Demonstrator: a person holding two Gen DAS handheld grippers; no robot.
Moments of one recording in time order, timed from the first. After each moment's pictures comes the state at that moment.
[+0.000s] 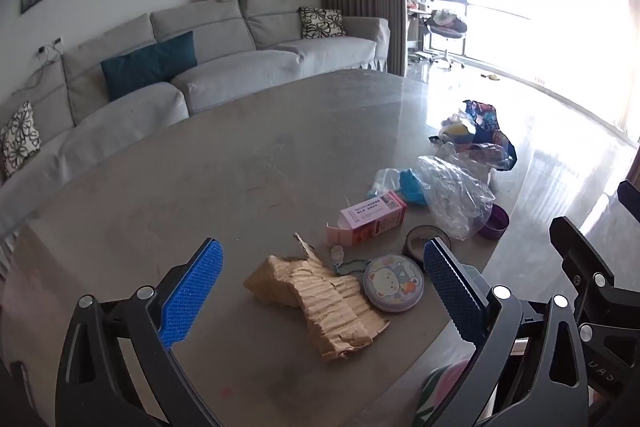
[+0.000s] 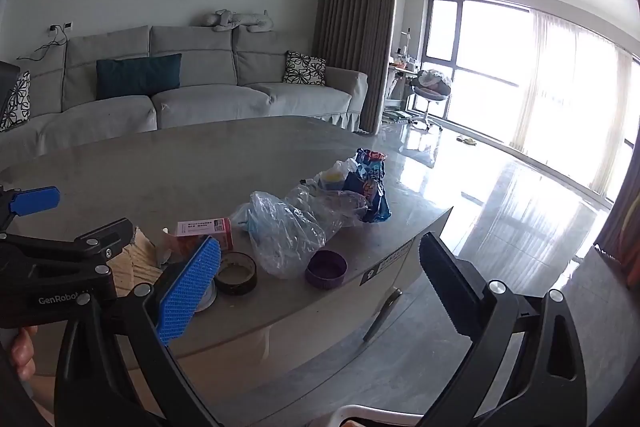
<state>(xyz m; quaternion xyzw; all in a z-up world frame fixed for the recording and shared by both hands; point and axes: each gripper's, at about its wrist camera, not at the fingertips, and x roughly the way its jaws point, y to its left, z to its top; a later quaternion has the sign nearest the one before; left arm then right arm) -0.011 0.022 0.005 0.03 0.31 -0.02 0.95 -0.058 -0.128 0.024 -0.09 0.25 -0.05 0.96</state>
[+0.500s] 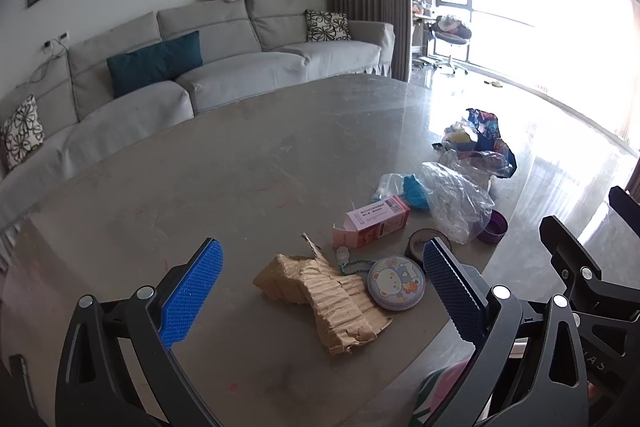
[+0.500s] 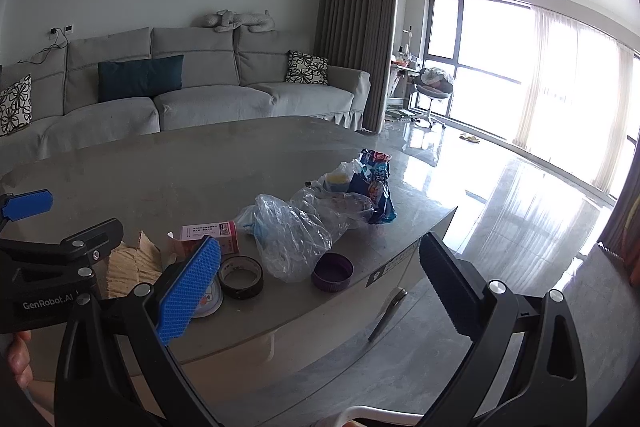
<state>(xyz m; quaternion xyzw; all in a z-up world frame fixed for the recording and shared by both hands) -0.006 0.010 0.014 0.03 0.31 -0.01 0.95 -0.050 -0.120 0.020 -0.09 0.25 -0.04 0.96</state>
